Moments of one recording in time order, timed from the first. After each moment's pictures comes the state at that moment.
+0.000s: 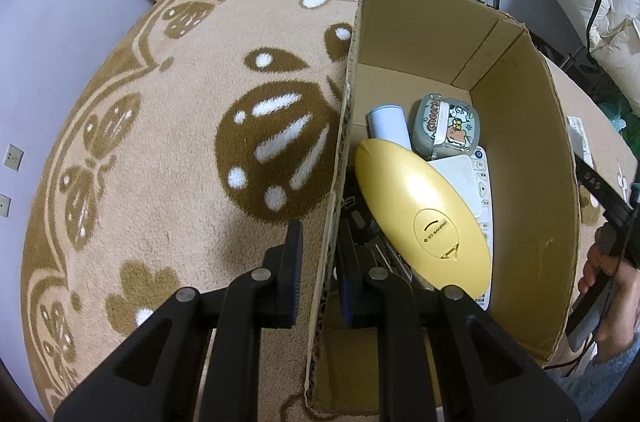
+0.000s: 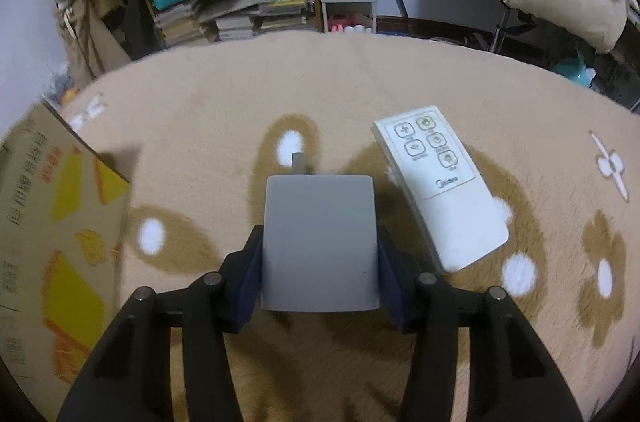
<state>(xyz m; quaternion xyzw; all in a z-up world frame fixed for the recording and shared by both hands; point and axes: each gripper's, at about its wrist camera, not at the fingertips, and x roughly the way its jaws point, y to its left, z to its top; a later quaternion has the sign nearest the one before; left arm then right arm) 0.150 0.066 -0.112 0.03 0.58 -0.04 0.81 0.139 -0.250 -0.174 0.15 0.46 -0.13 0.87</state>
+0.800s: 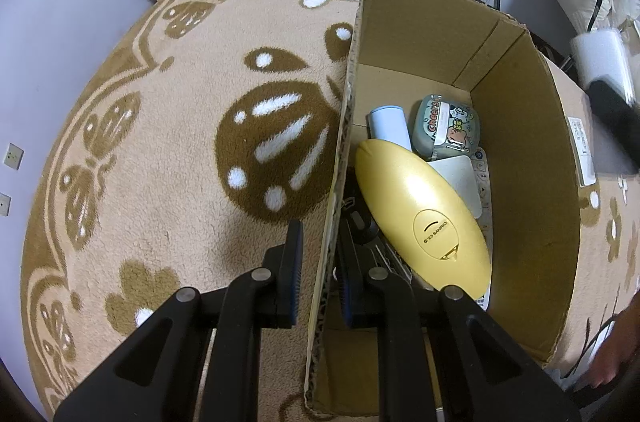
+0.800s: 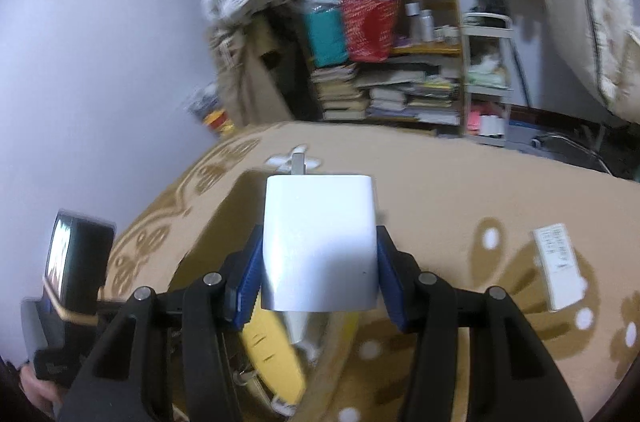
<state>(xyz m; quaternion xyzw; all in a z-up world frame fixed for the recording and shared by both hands) 0.152 0.070 -0.115 0.02 0.58 -0.04 0.81 0.117 -0.105 -0.074 0.10 0.35 0.10 0.93</state>
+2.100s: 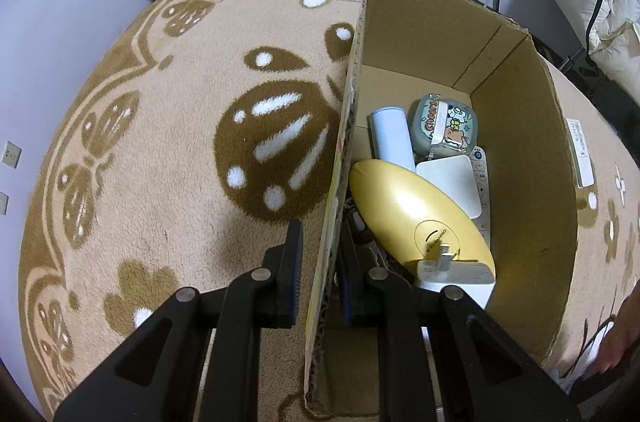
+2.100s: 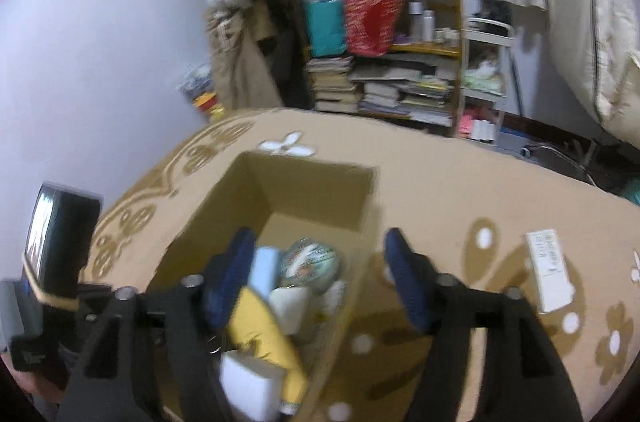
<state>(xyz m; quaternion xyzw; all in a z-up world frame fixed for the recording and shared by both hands) 0.151 0.072 -0.115 0.02 0.58 -0.04 0.81 0.111 -0.125 -0.070 0.09 0.35 0.04 0.93</state>
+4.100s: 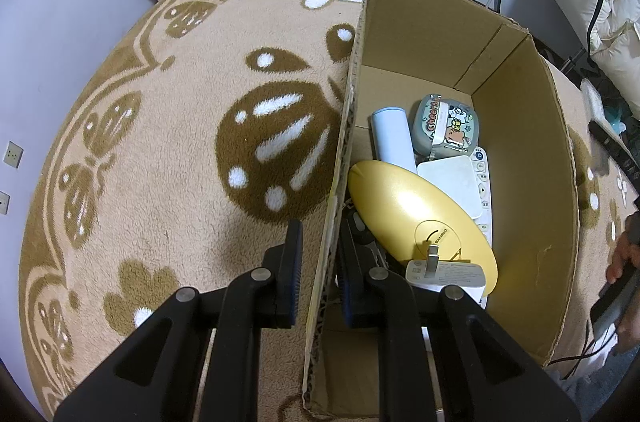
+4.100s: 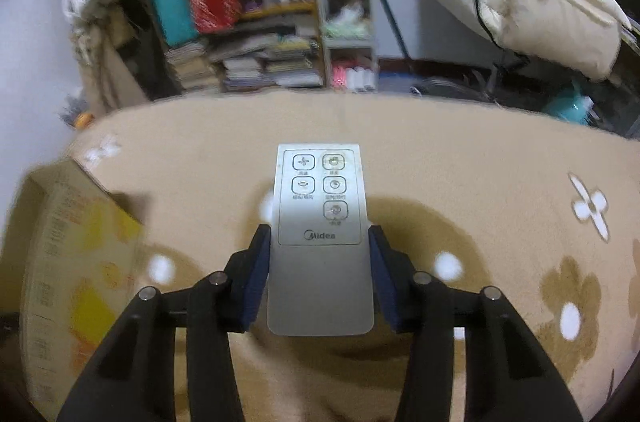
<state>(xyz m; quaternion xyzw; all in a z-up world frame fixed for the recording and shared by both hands) 0.149 0.069 -0.115 0.02 0.58 -0.04 0.82 0.129 -0.263 -0.129 0.12 0.38 -0.11 0.91</state>
